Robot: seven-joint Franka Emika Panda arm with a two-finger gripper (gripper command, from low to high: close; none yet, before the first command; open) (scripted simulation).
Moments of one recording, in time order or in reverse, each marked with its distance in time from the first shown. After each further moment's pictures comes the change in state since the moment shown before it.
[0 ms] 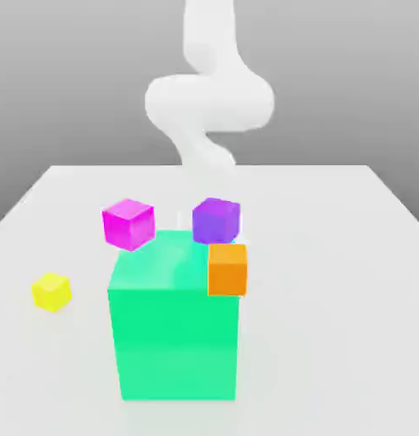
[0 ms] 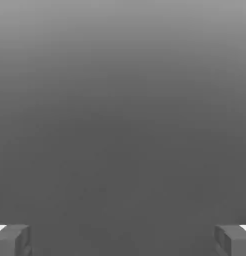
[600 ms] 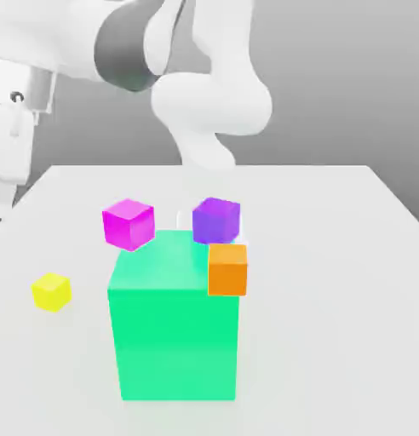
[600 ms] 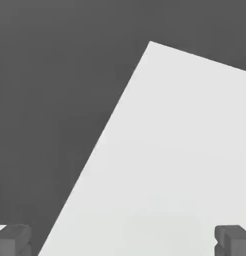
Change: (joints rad) arm -0.492 0.476 -0.087 -0.307 -0.093 0.319 0.651
